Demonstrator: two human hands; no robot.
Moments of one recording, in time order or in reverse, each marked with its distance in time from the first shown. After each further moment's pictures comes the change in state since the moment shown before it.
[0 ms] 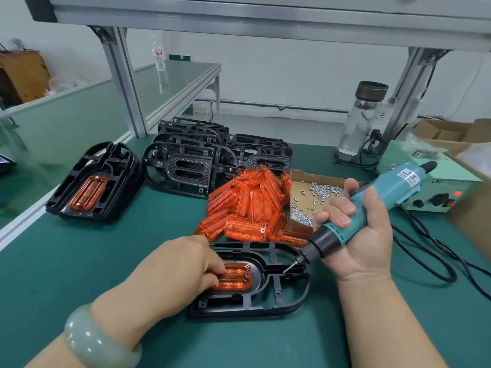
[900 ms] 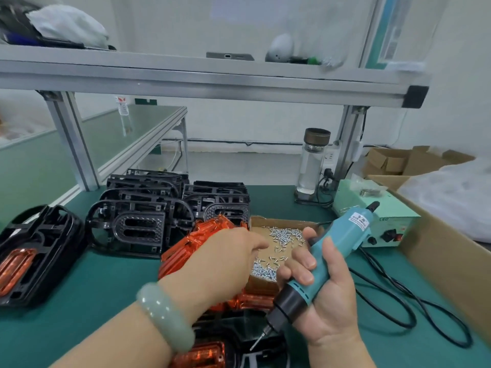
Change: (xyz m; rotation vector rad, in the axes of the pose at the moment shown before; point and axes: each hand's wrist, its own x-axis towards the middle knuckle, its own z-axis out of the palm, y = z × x) left_hand 0.130 0.077 -0.022 -0.061 0.214 0.216; right_hand 0.005 -0.015 -0.001 0.058 0.047 -0.001
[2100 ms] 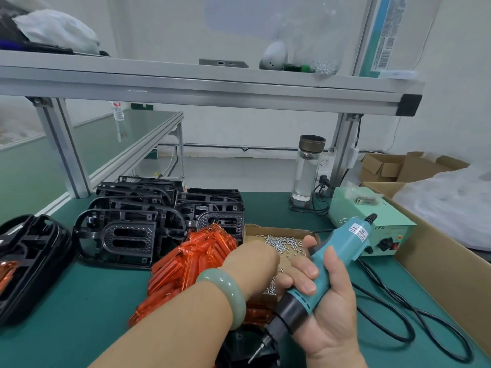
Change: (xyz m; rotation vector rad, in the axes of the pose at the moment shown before) left_hand 0.056 0.018 0.048 0.331 -0.298 0.061; right_hand 0.006 -0.009 -0.004 0.143 -0.038 0.048
